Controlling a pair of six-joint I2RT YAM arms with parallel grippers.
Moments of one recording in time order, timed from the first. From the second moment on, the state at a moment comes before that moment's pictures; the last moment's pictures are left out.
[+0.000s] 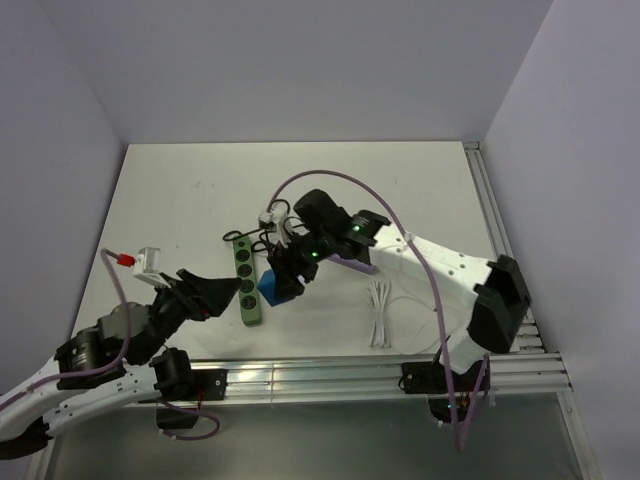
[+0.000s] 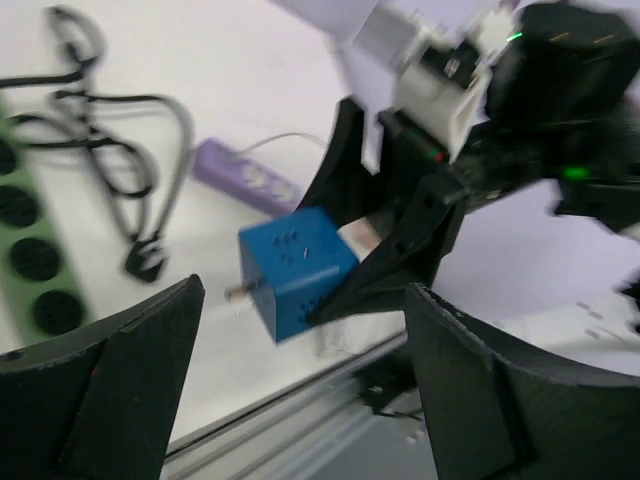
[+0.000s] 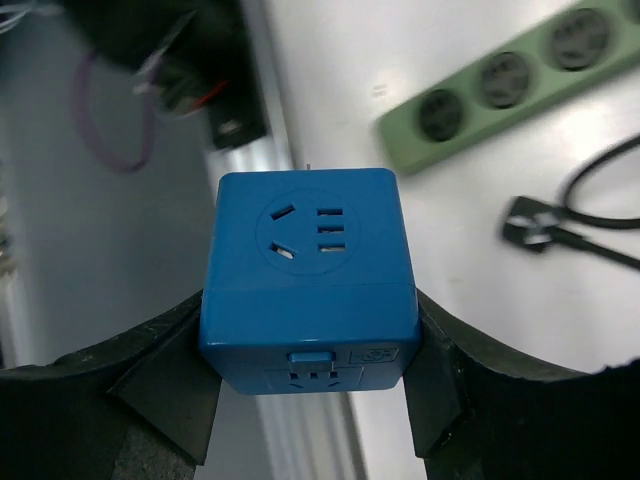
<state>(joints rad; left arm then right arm) -1.17 0.25 0.68 -0.63 -0.63 -0.96 0.91 1.61 1.39 -0.60 -0.54 0.04</state>
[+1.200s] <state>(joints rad) -1.17 0.36 0.65 -0.33 -0.09 -0.65 0.93 1.35 1.14 -0.26 -1.03 0.16</state>
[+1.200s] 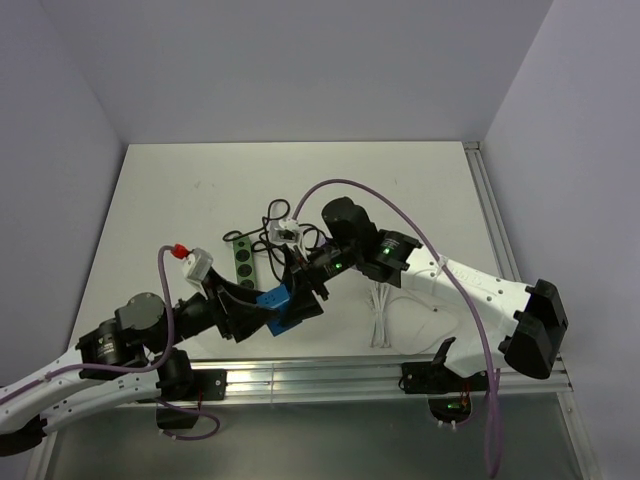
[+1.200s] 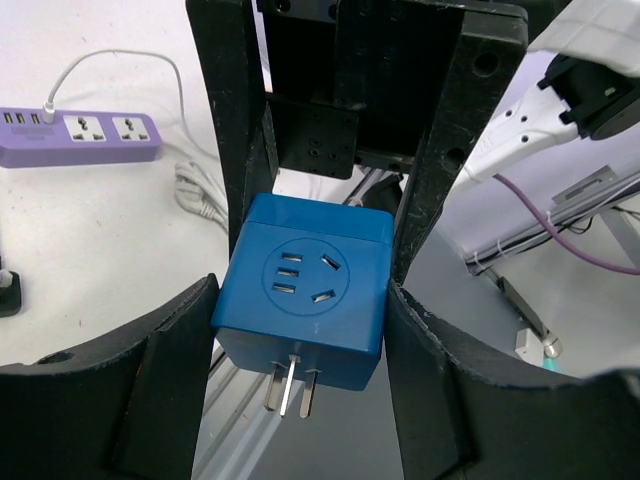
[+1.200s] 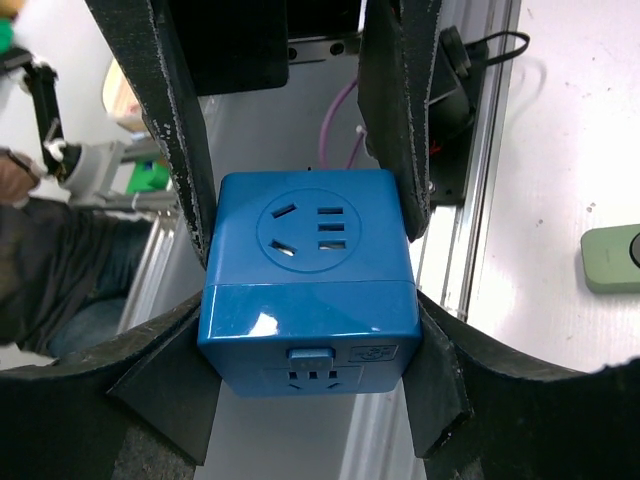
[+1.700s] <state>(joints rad) -1.17 0.10 0.48 -0.18 -0.17 -0.75 0.94 1.29 0.99 0.20 -0.94 0.53</state>
